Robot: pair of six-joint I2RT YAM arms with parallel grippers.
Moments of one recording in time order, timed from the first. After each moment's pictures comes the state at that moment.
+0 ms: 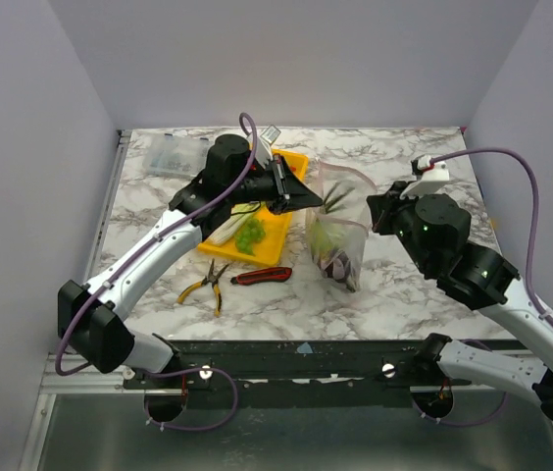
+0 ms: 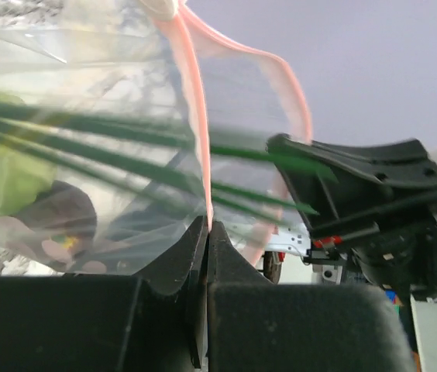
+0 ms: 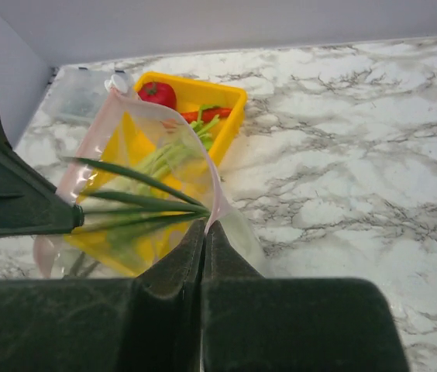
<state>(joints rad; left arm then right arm) -0.60 1.38 1.32 -0.18 0.64 -1.08 0.83 0.89 1.15 -0.45 0.57 0.37</state>
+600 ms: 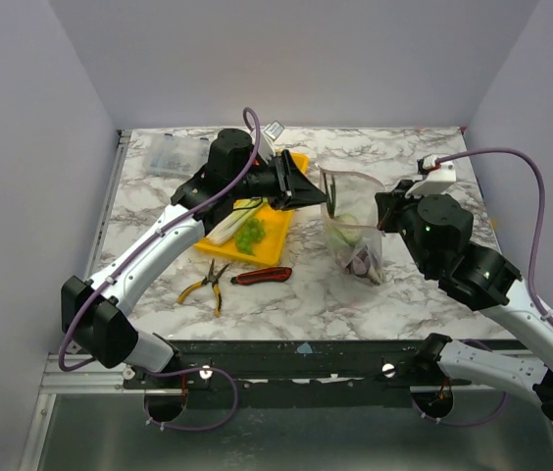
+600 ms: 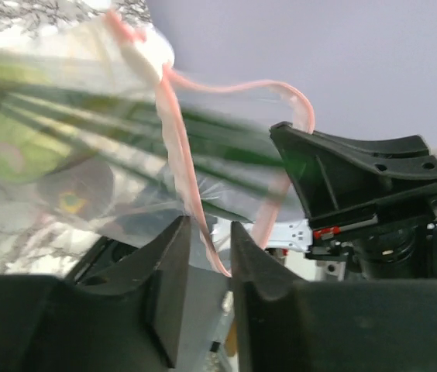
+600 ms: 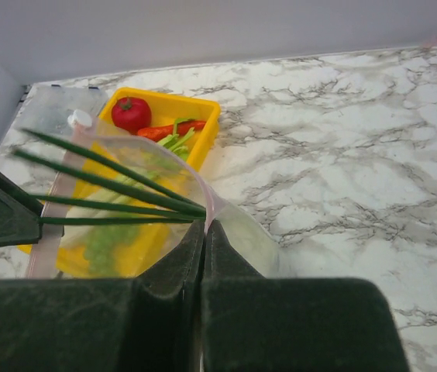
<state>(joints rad) -0.60 1.44 1.38 -0.23 0.66 -1.06 0.83 0.89 1.15 -0.47 0.65 0.36</state>
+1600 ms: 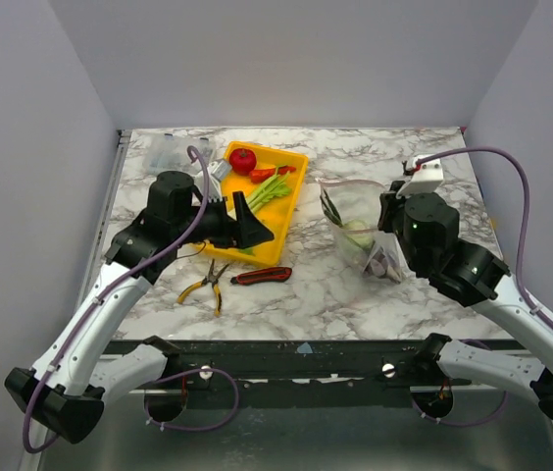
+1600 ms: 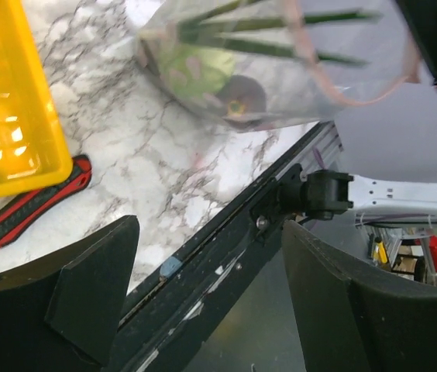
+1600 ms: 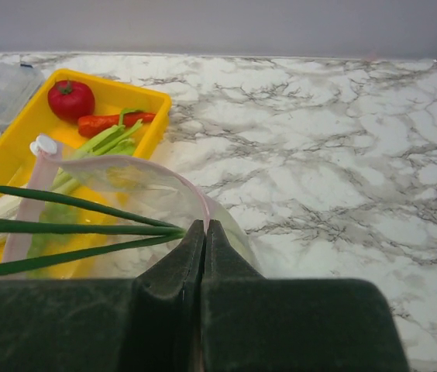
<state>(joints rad) -0.47 1.00 1.11 -0.59 0.52 -0.59 0.83 0.93 1.12 -0.46 0.74 0.21</state>
